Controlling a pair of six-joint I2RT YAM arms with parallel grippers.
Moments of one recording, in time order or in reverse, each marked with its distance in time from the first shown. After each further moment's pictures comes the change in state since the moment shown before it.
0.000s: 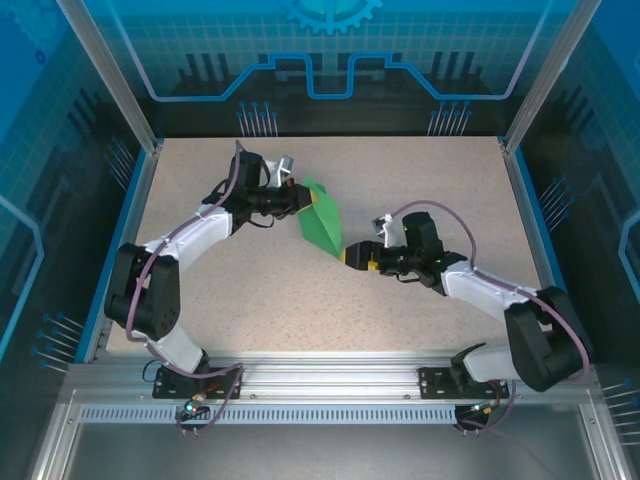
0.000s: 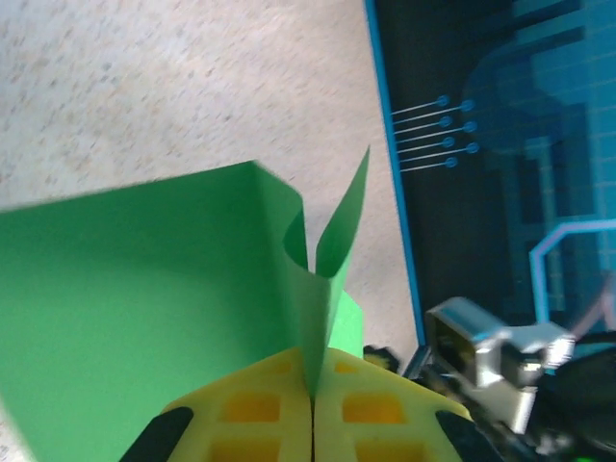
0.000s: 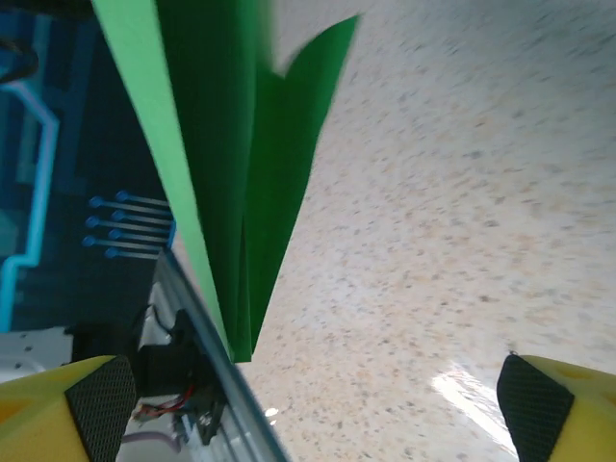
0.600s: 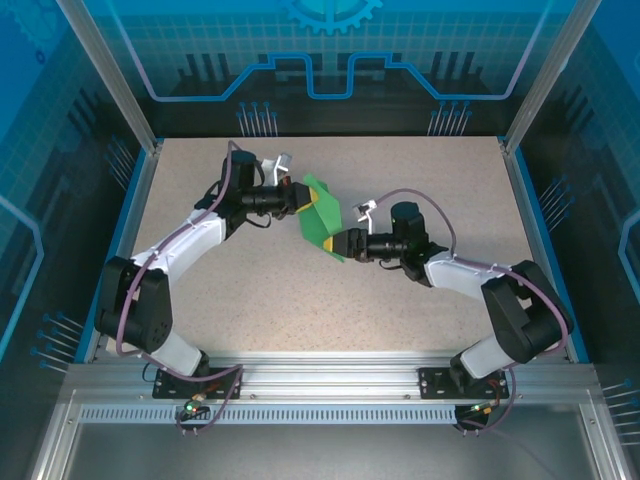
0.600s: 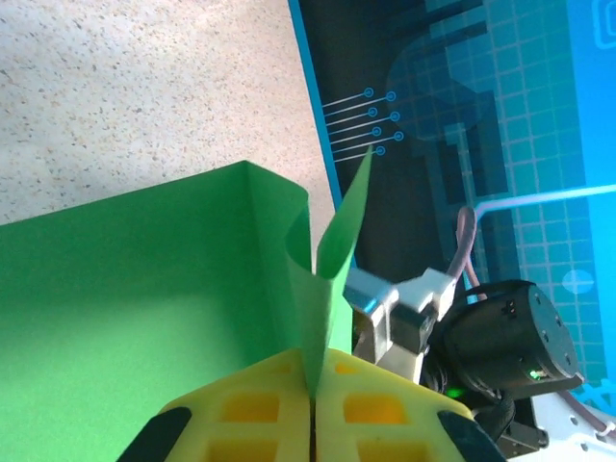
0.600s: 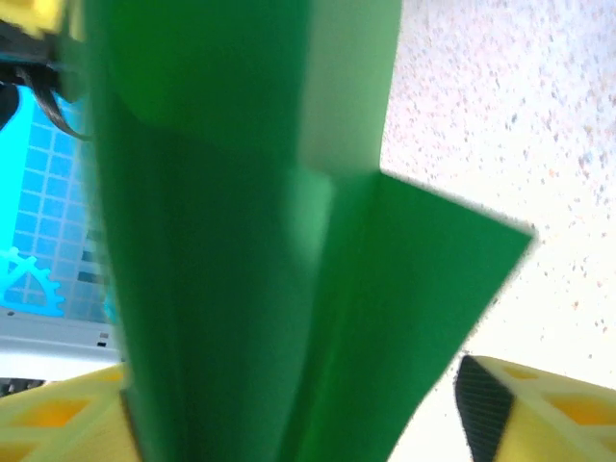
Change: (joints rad) left arm 0.000 -0.070 -0.041 0.046 0.087 -0.078; right arm 0.034 0.121 0.089 0.304 -0.112 0.155
